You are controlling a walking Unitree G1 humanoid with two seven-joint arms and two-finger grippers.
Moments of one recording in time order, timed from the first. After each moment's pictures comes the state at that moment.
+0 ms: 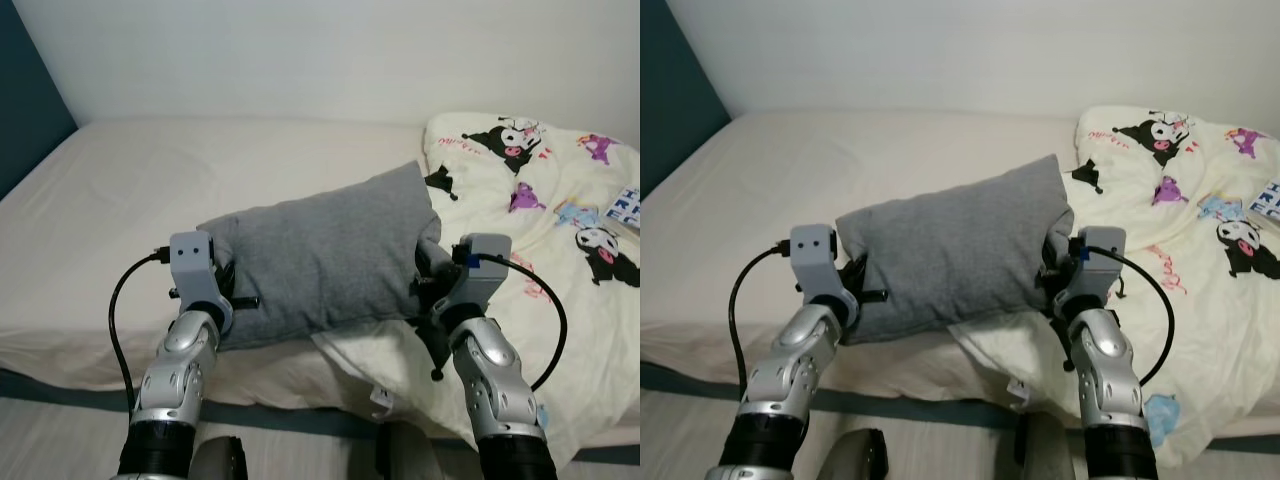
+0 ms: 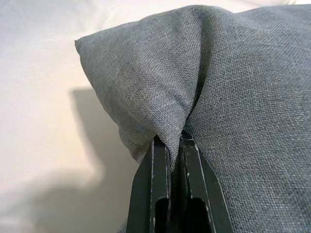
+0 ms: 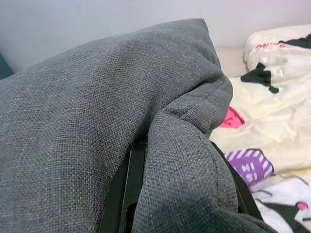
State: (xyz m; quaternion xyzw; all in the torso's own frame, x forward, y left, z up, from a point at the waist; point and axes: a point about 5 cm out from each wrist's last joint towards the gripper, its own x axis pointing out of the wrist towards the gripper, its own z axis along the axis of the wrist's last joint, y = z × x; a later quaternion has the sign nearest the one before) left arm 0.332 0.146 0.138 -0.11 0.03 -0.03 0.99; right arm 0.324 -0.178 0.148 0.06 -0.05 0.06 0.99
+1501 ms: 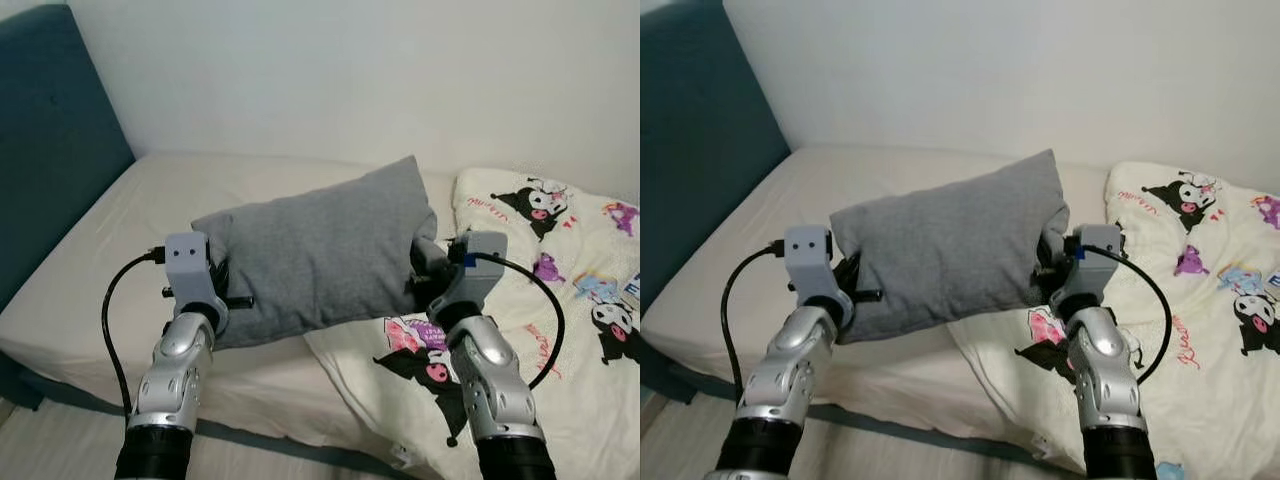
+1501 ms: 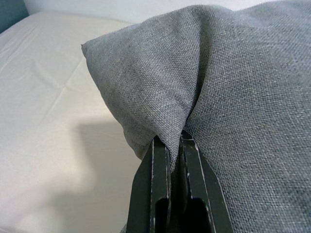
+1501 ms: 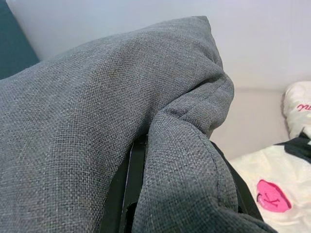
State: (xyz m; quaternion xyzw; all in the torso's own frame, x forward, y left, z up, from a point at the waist) left arm 0.329 0.149 0.138 -0.09 0.01 -0.02 1.00; right arm 0.323 -0.175 0.153 0.05 -0.06 0.07 0.99
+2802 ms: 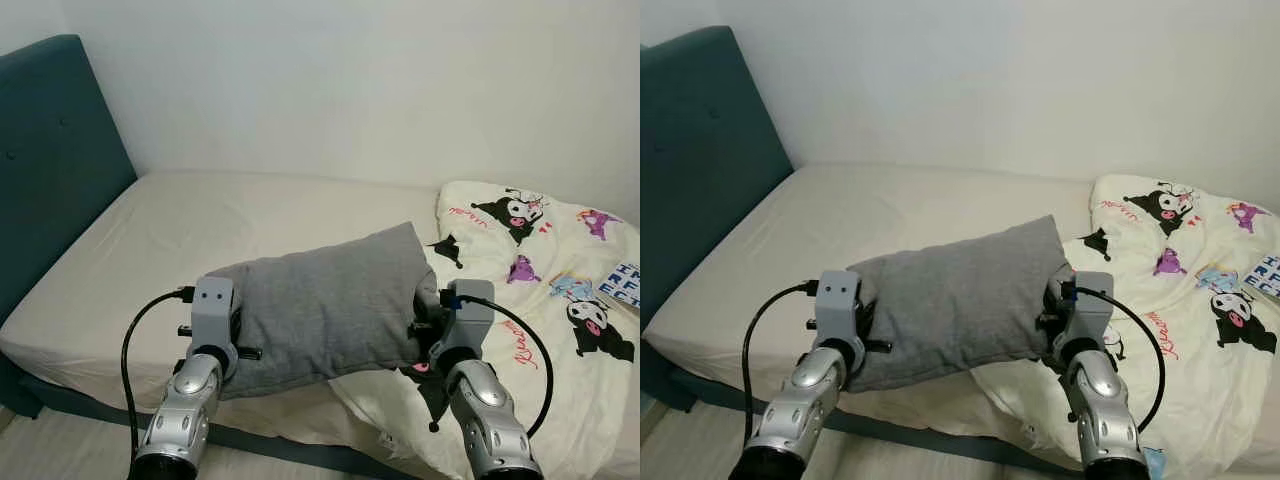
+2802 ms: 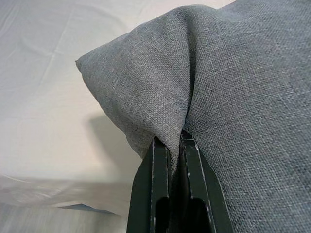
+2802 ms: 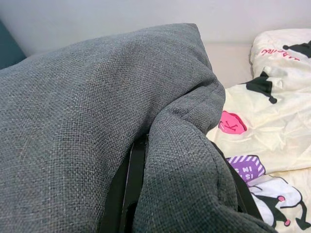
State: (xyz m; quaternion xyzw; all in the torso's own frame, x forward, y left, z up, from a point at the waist) left arm 0.310 0.138 0.079 -0.01 0.10 -0.06 0.99; right arm 0.304 -0.184 0.088 0.04 0.04 0.03 1.00
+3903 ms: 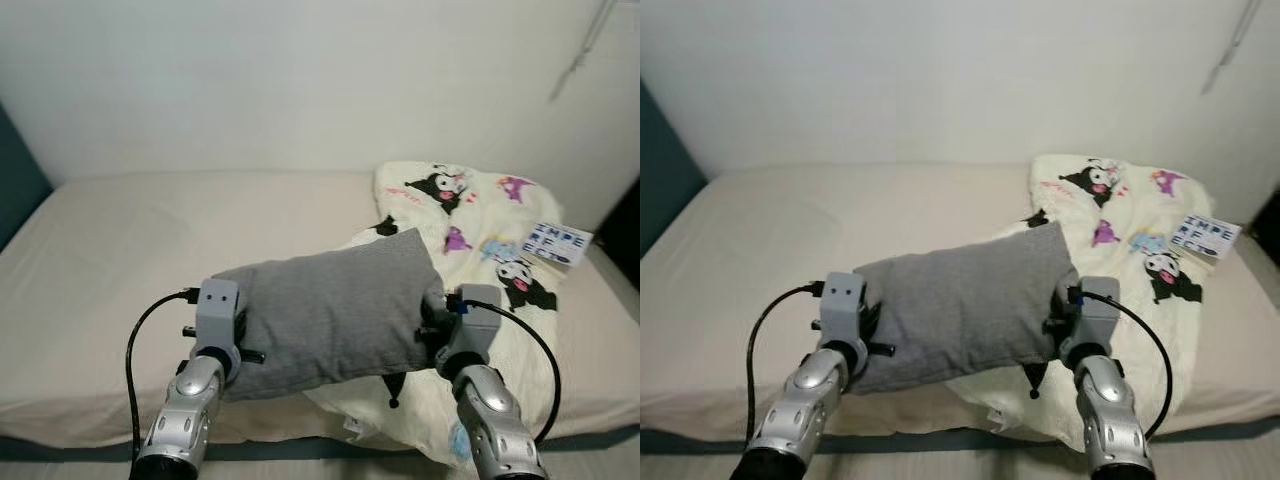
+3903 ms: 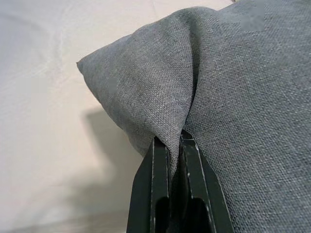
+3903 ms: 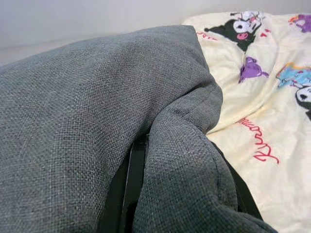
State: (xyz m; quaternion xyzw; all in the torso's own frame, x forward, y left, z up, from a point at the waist) left arm 0.309 0.139 0.078 0.00 0.10 -0.07 0.99; right arm 0.300 -0.192 0.085 0.03 0.05 0.01 1.00
